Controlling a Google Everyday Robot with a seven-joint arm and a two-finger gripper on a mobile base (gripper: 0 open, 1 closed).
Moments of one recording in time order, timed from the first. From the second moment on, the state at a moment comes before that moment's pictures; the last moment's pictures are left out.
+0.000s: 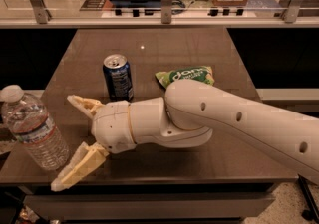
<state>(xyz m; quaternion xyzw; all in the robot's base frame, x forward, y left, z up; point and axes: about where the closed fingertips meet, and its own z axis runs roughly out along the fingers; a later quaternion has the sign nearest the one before) 0.378 0.192 0.869 -0.60 0.49 0.43 0.47</state>
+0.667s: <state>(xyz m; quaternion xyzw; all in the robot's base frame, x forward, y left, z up) 0.390 0.230 0.866 -0.59 0.48 0.45 0.47</state>
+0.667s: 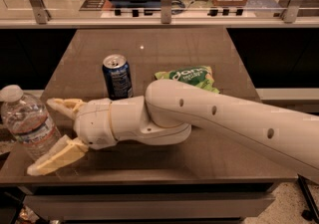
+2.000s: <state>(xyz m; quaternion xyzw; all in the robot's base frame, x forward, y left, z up) 0.385 0.234 0.869 -0.59 0.48 0.45 0.47</state>
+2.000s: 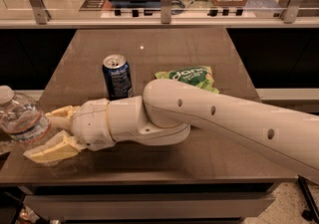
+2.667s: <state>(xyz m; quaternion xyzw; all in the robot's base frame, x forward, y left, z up) 0.389 0.227 0.878 -0.59 0.47 0.44 0.48</state>
